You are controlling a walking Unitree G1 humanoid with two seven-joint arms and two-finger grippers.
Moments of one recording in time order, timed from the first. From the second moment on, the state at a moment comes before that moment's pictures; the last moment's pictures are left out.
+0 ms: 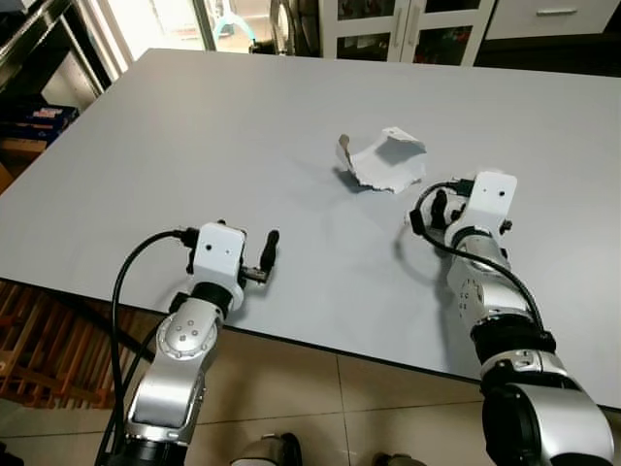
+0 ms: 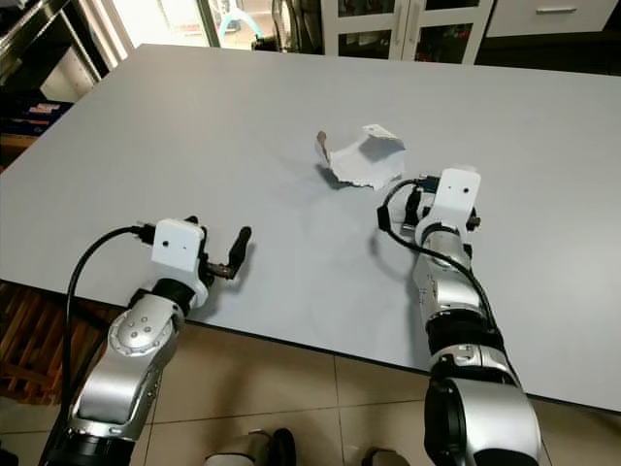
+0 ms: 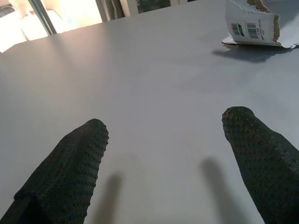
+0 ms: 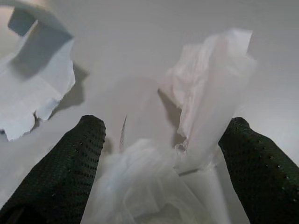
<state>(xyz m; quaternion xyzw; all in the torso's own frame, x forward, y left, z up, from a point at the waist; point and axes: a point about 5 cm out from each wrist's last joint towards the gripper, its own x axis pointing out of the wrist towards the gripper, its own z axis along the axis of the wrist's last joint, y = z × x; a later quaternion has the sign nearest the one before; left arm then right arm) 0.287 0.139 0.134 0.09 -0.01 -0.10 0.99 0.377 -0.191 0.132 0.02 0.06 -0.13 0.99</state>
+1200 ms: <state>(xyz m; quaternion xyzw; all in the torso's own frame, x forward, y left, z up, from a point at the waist) 0.279 0.141 0.133 0.09 0.01 -0.10 0.99 0.379 -0.193 0.127 0.06 0.05 -0.13 0.99</state>
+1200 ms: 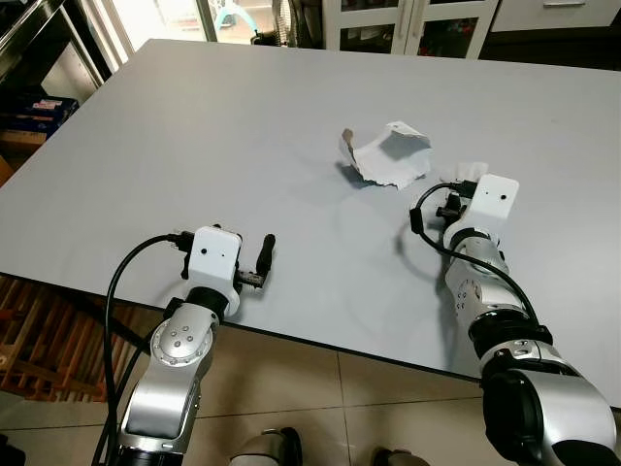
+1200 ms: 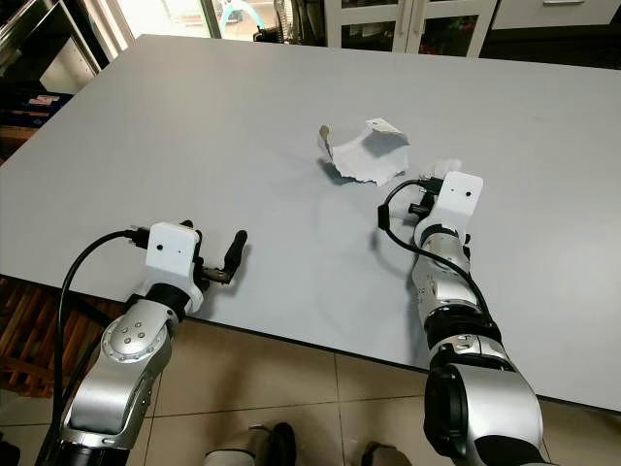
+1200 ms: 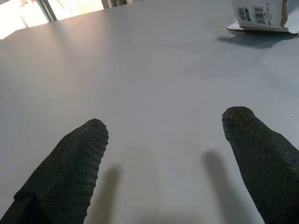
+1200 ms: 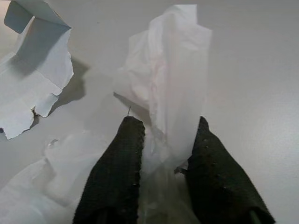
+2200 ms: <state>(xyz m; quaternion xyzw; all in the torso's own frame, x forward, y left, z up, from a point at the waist) 0.285 0.130 0.138 0.08 -0.01 -0.11 0.99 0.368 -0.199 0.126 -0.01 0.00 -0.15 0.99</state>
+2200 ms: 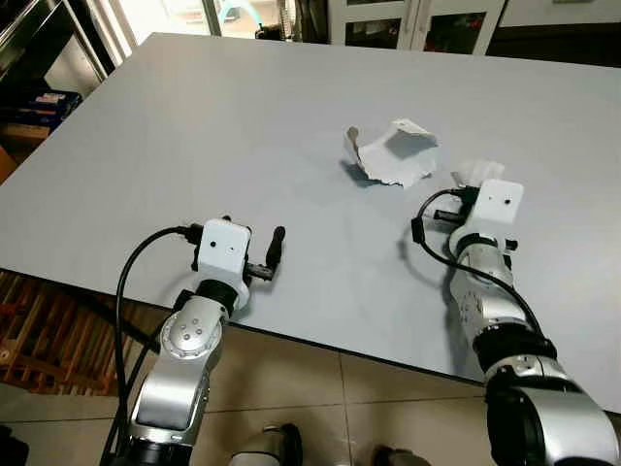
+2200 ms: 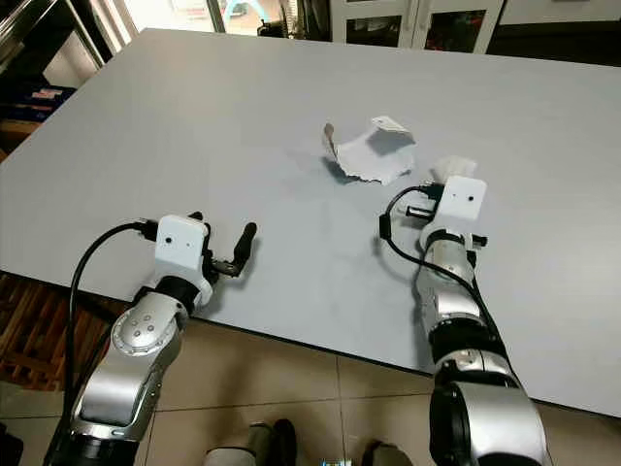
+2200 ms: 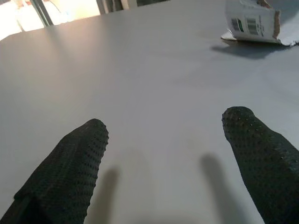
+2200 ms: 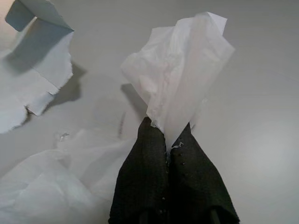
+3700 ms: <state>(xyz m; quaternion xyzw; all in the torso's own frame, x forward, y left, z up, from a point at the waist) 0.309 0.090 0.164 -0.03 -0.05 -0.16 0.99 0.256 -0.198 0.188 -0.12 -0.11 -0.16 0.97</state>
